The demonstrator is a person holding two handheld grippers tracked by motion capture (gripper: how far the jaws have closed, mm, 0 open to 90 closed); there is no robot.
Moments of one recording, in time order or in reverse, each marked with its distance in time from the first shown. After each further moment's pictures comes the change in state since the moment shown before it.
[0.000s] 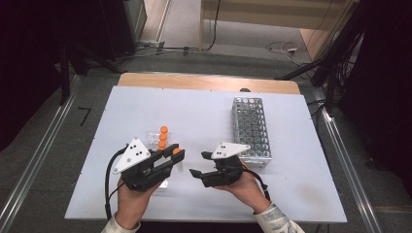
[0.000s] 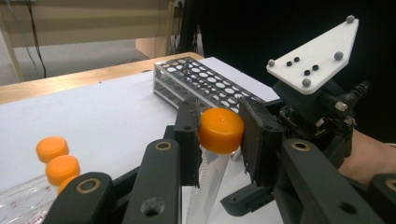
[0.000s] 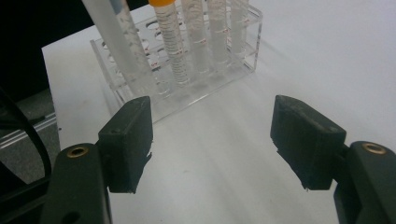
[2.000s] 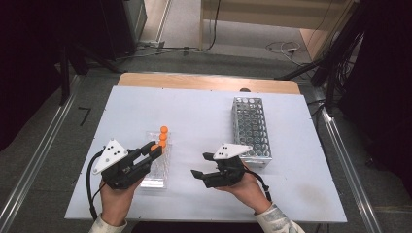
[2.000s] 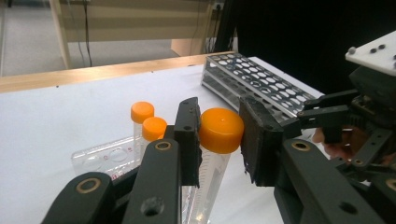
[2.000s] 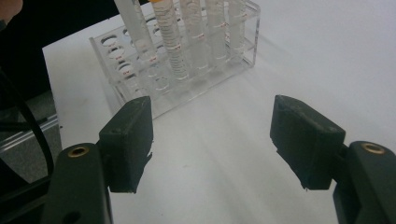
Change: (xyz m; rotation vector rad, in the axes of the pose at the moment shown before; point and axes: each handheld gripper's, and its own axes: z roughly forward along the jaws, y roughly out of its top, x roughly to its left) left arm 0.036 -0.024 -0.017 -0.015 0.152 -0.025; right arm -0.001 -0.004 -0.002 0.000 0.003 0.016
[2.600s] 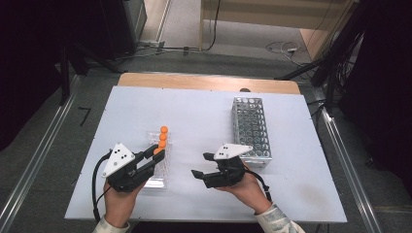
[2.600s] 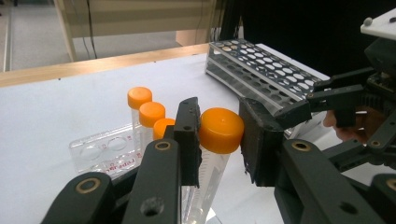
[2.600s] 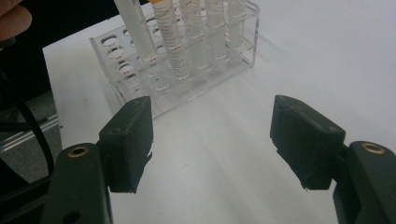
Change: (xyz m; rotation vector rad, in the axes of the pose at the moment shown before) left arm -0.005 -0.010 0.006 0.037 0.020 0.030; right arm 0.000 0.000 -0.001 0.000 -0.001 -0.001
